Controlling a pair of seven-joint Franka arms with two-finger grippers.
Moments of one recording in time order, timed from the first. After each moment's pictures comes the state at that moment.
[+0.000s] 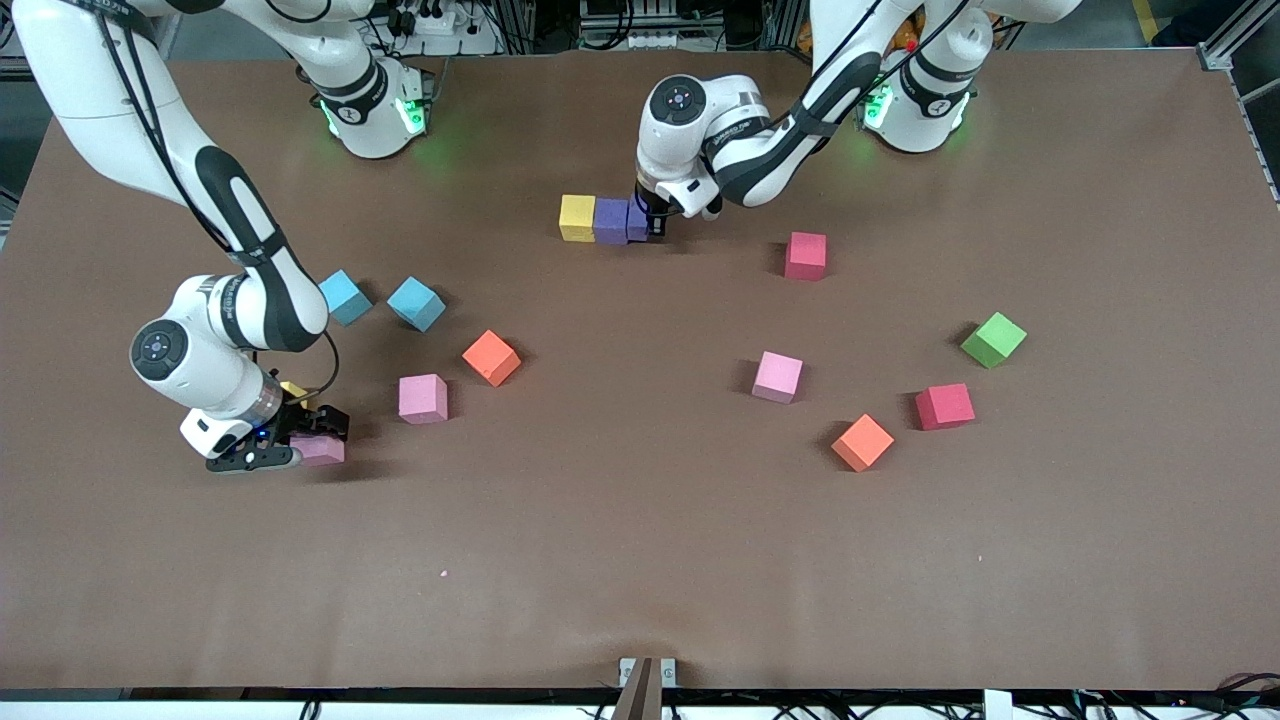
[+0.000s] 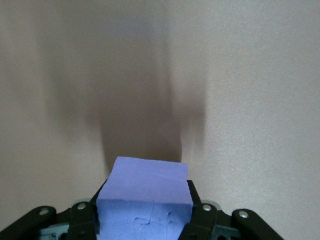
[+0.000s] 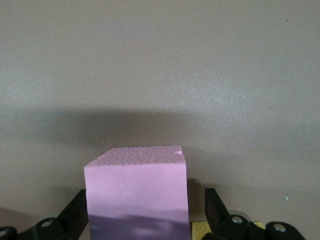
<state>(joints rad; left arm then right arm) -0.42 0.49 -0.65 -2.20 0.26 2.62 -2.79 -0.09 0.56 0.06 -1.98 0.01 2.63 -0.15</state>
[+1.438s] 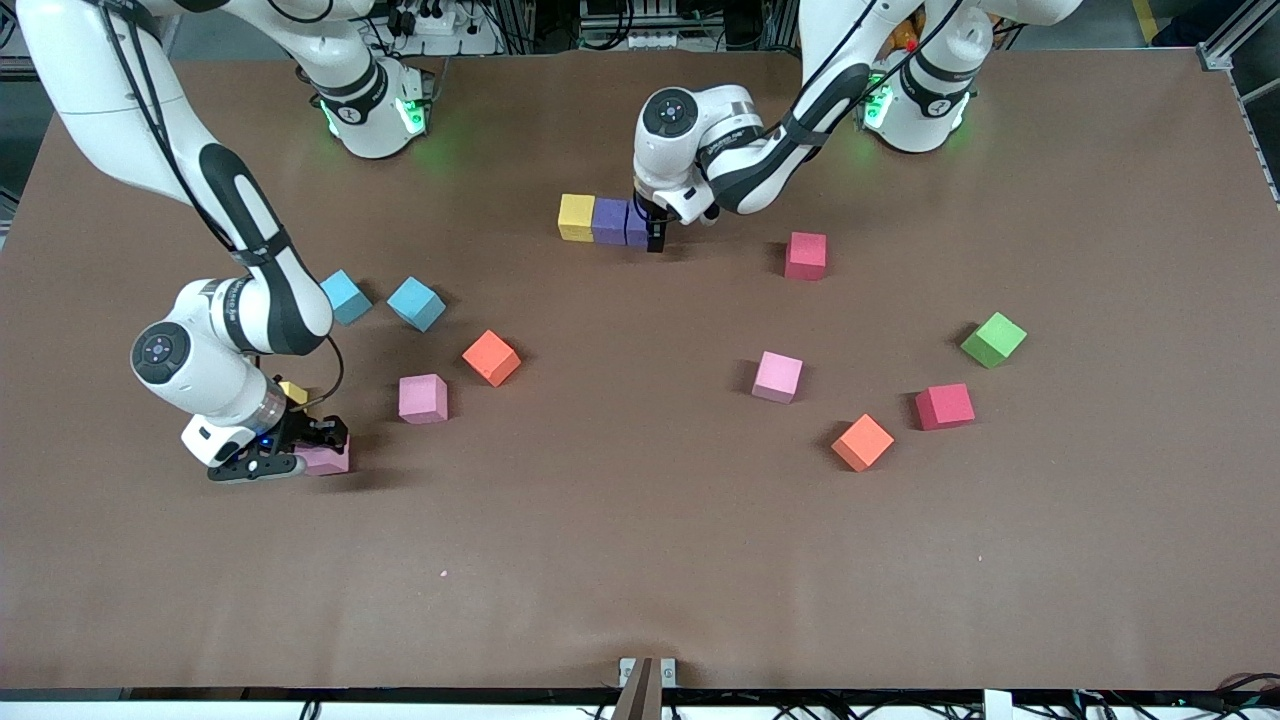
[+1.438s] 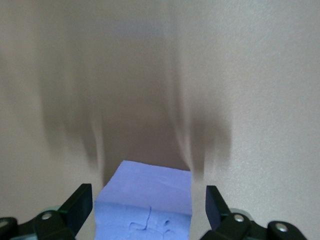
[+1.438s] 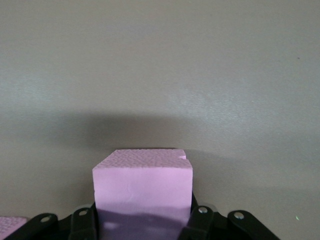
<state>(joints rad) -0.48 0.53 -0.60 -2.16 0.25 2.57 -2.80 -0.06 0.56 0.07 -1.93 0.02 2.59 -0.14</state>
